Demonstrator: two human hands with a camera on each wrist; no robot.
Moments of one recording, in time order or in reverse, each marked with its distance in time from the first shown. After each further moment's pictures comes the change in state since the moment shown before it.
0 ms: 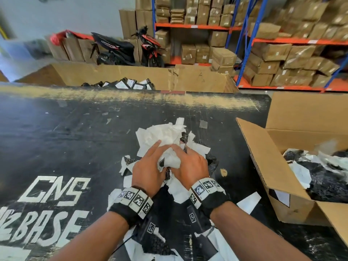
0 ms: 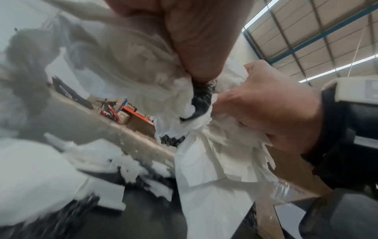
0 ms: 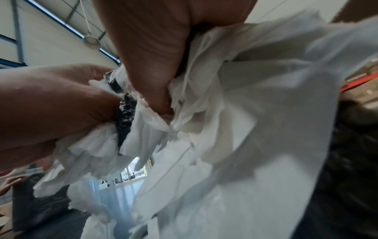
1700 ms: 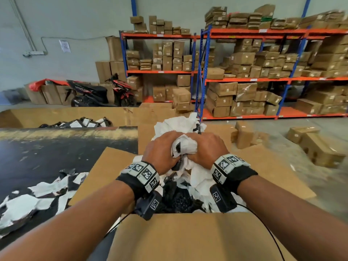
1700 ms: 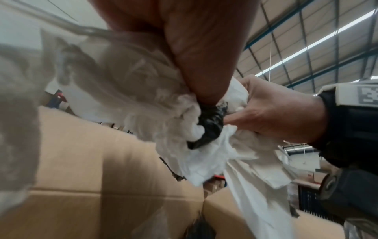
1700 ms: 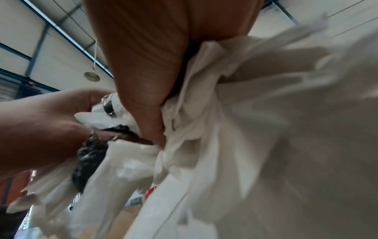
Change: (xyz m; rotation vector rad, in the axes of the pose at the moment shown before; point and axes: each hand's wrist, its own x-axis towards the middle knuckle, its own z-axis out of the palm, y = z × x) left_hand 0.075 0.509 0.231 0.105 -0.018 0.413; right_hand -0.064 0.460 -0.371 -0.186 0.086 -0.048
